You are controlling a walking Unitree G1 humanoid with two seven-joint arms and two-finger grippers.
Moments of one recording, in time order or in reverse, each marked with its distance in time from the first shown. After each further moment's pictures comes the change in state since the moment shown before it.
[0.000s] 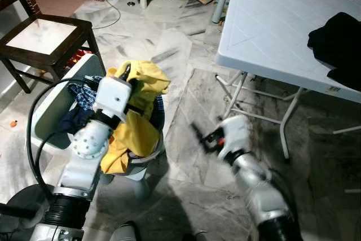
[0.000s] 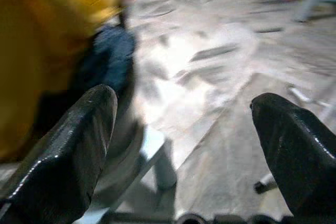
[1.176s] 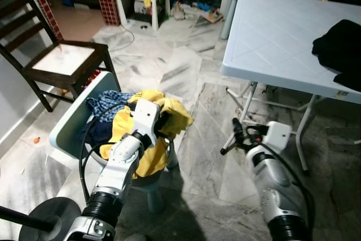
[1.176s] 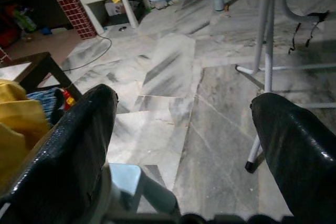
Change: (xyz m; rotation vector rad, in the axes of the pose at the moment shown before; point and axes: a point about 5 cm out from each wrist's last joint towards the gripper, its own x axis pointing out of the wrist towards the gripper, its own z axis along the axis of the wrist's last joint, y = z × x) left arm 0.000 -0.073 -0.066 -0.358 0.332 -0.198; right arm -0.015 -0.049 -0.020 0.242 -0.003 -0.337
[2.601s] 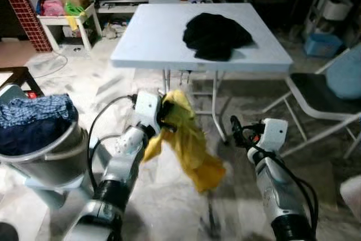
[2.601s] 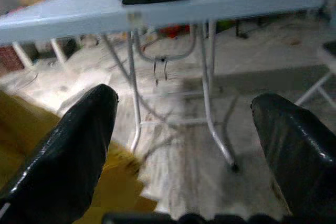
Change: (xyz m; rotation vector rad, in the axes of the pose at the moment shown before) left arm 0.020 0.010 0.019 -0.064 -0.081 0.069; right arm 0.000 0.004 0.006 -0.137 -0.038 0.047
